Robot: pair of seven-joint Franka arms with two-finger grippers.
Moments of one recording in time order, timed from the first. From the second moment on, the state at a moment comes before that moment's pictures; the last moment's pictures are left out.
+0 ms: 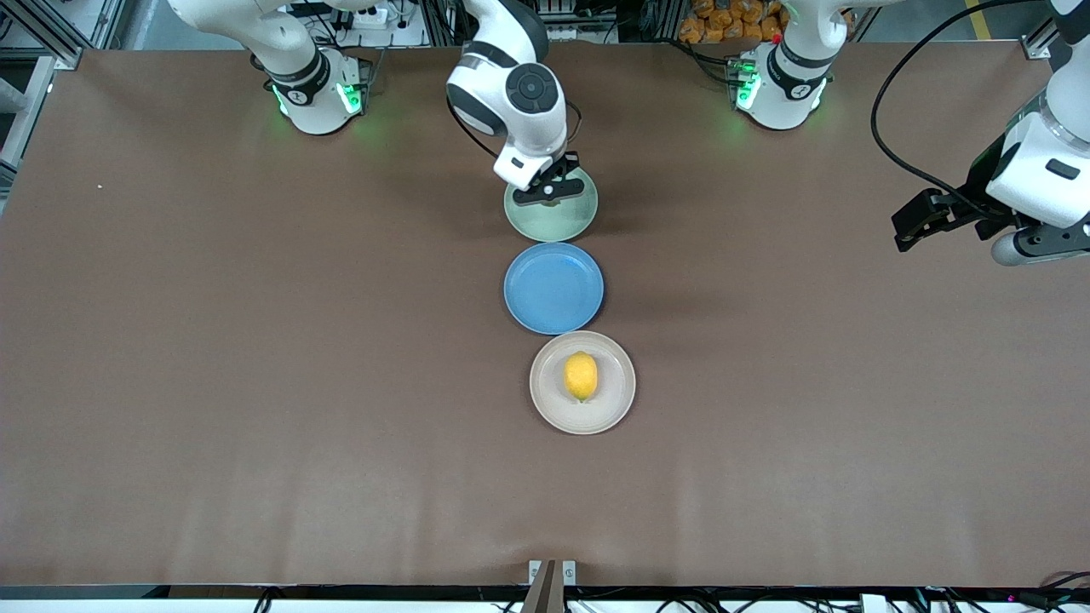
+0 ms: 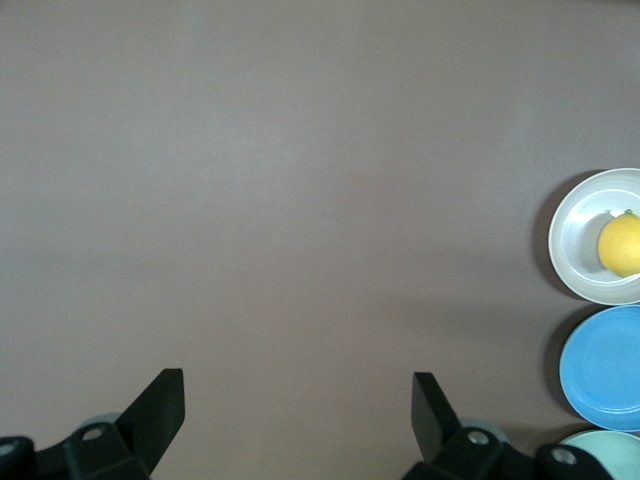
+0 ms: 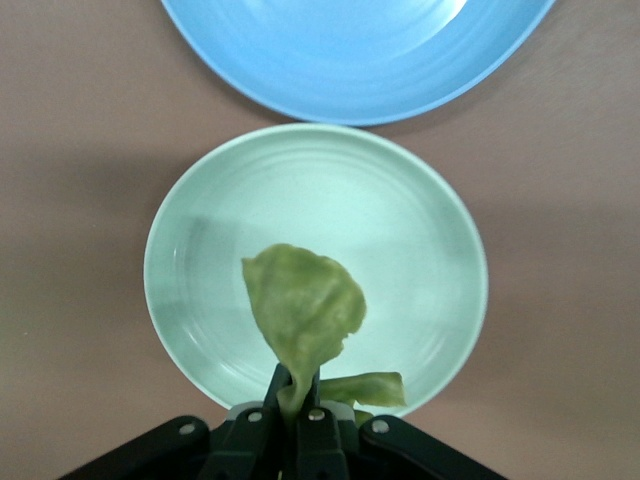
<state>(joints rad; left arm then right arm) 0.02 0.07 -0.20 -1.47 0.08 1.56 -0.29 0.54 0.45 0.53 -1.97 -0.02 2.29 0.90</state>
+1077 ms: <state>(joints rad) 0.03 0.08 -0.20 -1.47 0.08 1.58 -0.29 0.59 0.54 0.47 -1.92 -0.09 2.36 1.04</state>
